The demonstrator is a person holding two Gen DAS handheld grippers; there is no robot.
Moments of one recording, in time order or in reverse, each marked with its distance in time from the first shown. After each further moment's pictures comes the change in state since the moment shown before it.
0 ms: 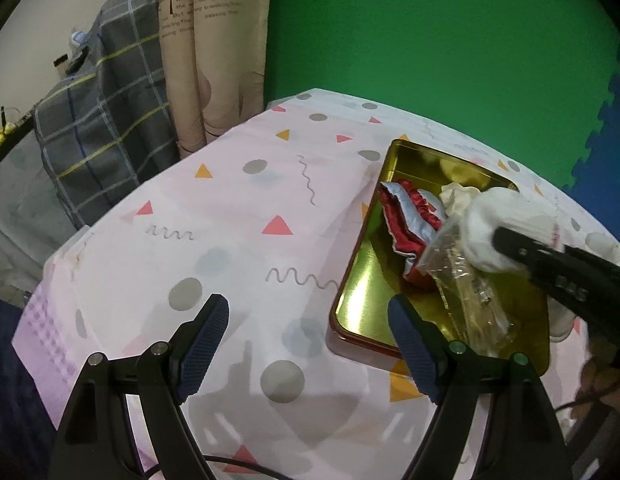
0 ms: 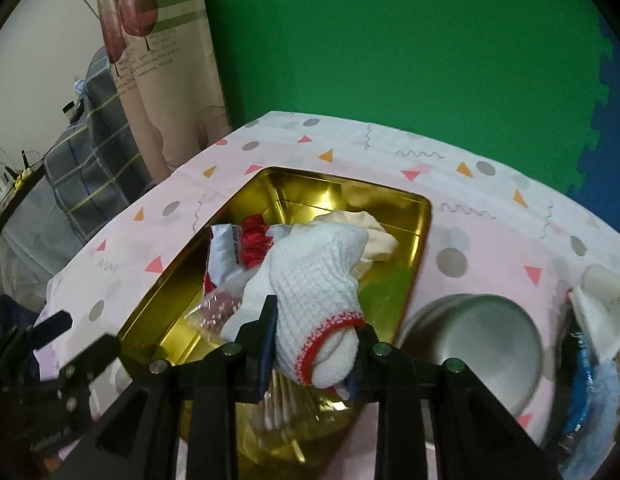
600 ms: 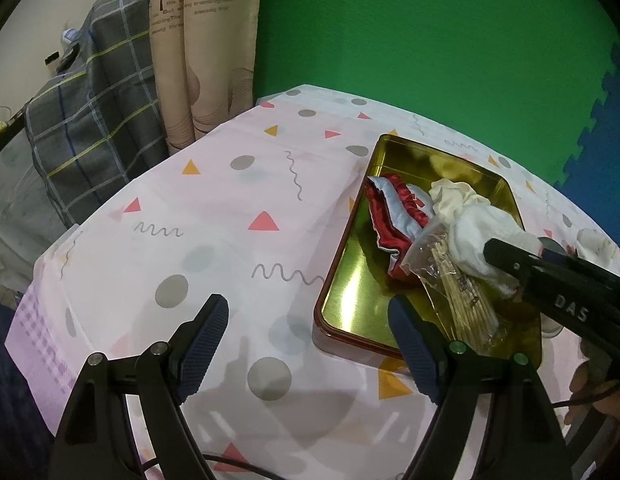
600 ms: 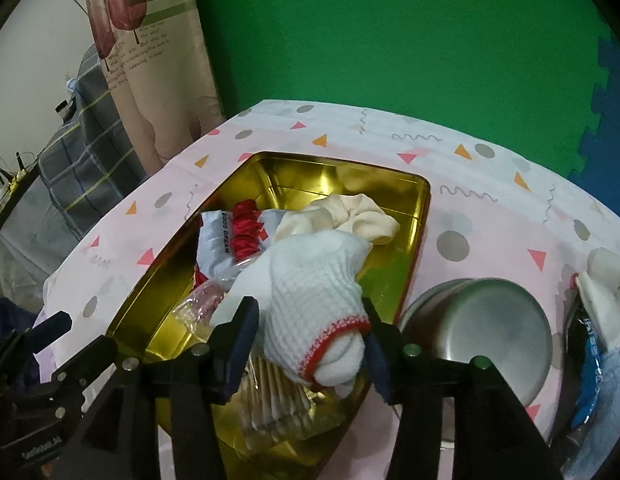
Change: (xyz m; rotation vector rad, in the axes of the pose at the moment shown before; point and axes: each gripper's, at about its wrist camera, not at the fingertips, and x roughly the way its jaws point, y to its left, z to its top) left arm 0.001 -0.006 -0.001 0.008 0.006 -0.023; right arm 0.000 -0.006 -0.009 0.014 0.027 -0.006
